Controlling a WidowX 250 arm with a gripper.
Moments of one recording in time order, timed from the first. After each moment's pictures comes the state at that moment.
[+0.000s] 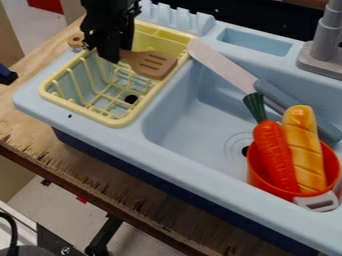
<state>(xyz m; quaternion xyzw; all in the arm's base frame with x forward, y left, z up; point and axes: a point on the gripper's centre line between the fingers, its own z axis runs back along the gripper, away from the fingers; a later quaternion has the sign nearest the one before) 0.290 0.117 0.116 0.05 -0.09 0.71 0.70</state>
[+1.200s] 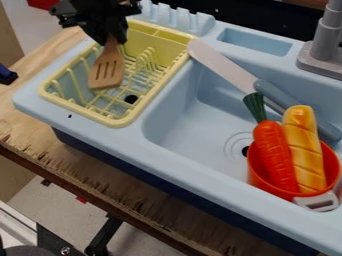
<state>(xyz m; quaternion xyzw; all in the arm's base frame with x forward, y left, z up) 0.289 0.114 0.128 -0.06 -0.26 0.19 0.94</state>
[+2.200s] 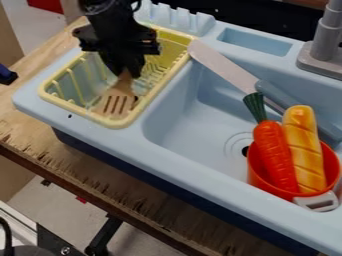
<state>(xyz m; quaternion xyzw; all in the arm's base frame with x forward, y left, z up) 0.290 0.091 0.097 -0.01 -0.18 0.15 0.97</state>
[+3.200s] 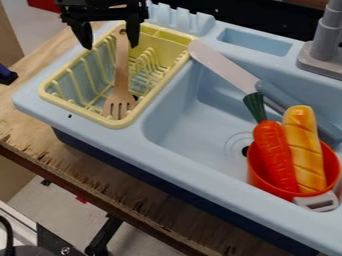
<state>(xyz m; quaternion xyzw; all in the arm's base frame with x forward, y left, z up) 0.296 0.102 0.129 0.05 -0.15 0.27 0.95</state>
